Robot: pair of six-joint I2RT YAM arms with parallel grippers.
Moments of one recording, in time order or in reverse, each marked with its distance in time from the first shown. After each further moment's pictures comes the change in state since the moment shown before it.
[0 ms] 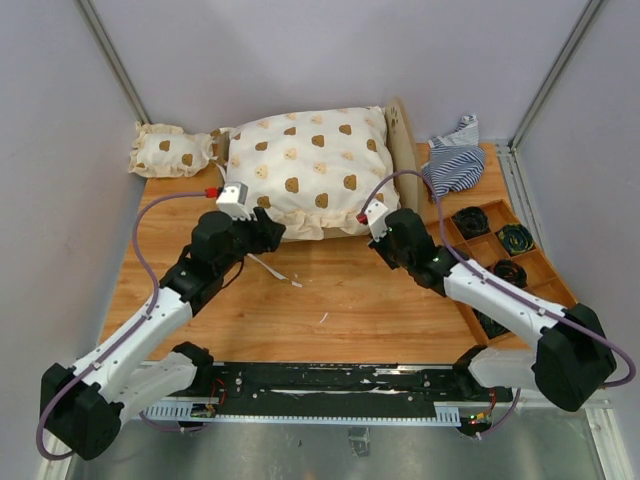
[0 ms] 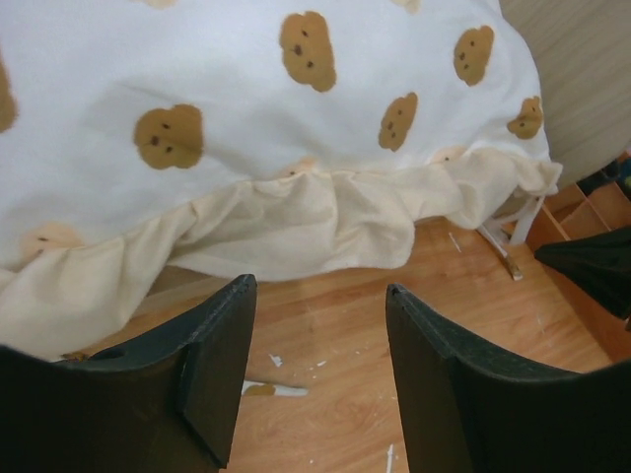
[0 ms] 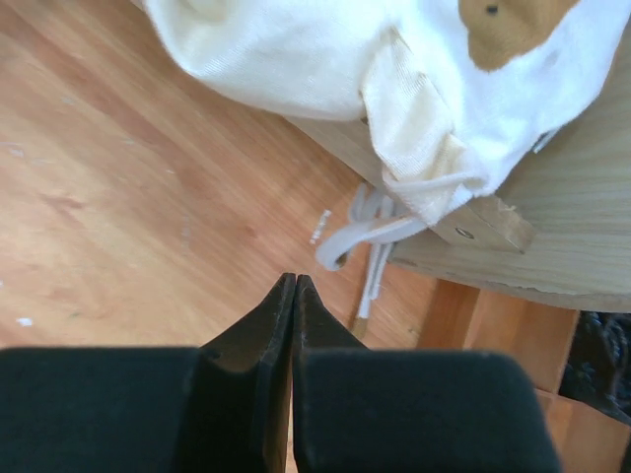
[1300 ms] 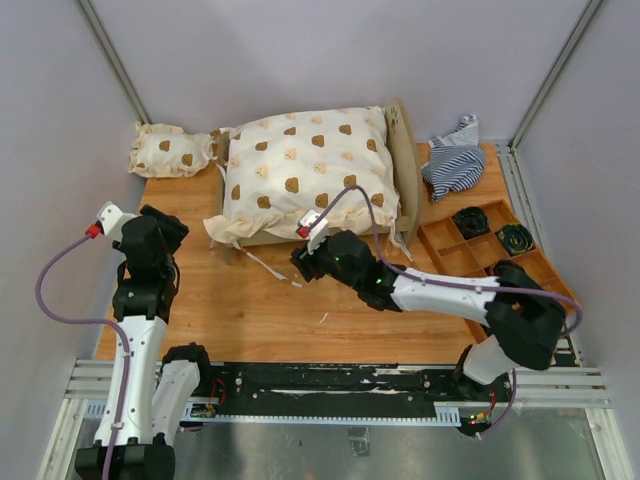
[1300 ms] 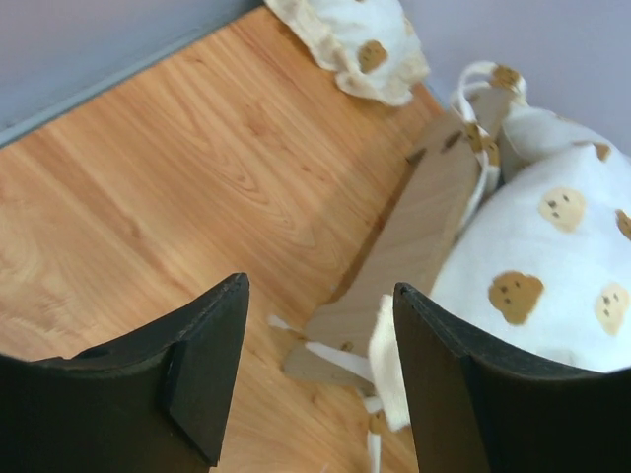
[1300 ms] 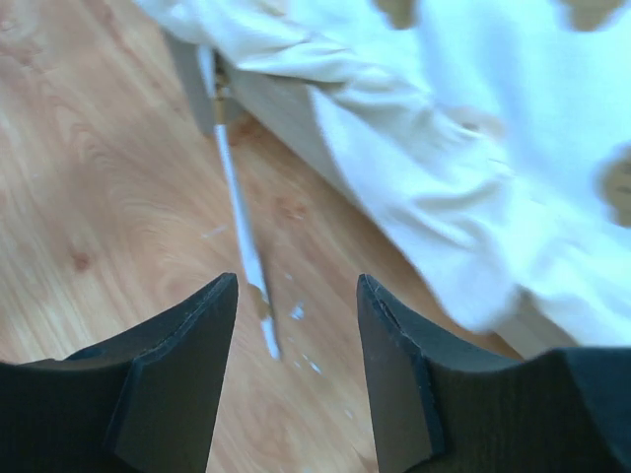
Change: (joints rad) left arm 0.575 -0.213 0.049 -0.336 -0.373 -0.271; right arm 0.376 0.357 0.074 0.708 -0.107 0.262
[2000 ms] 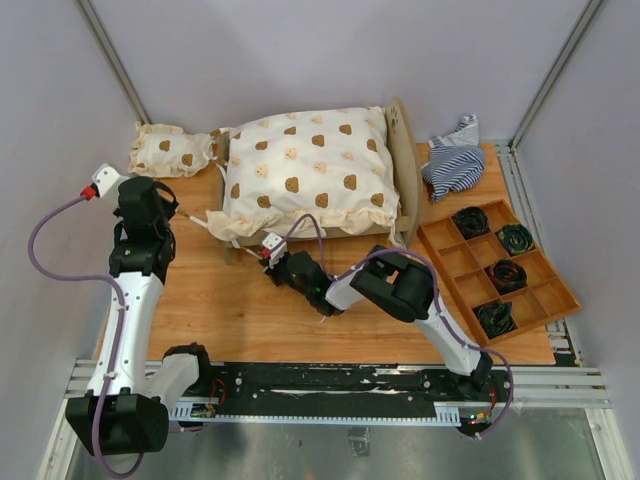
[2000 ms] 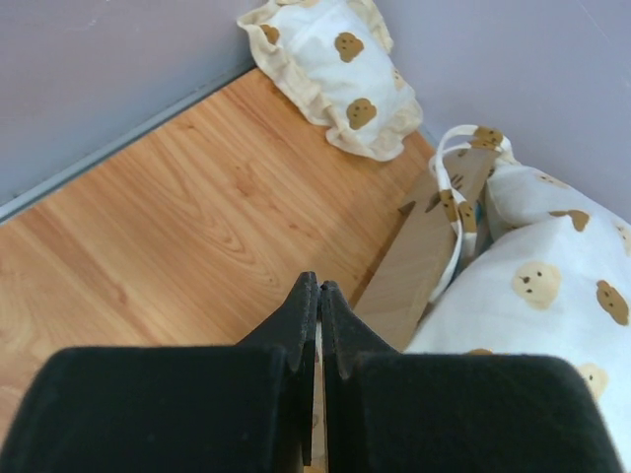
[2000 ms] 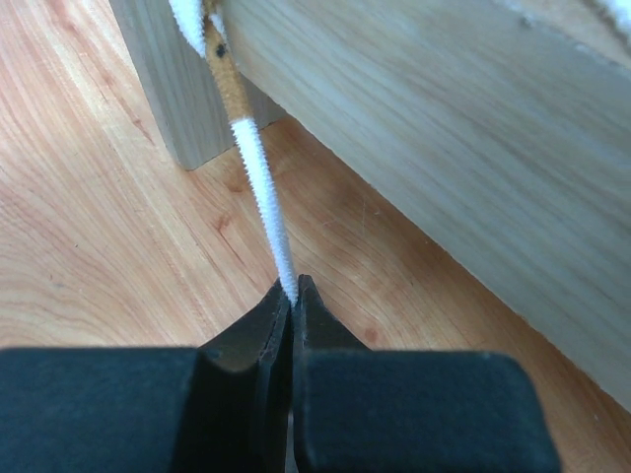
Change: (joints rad) left arm -0.002 0.263 0.227 0.061 0.008 0.072; right arm 0.011 0.695 0.275 0.526 0.004 -0.047
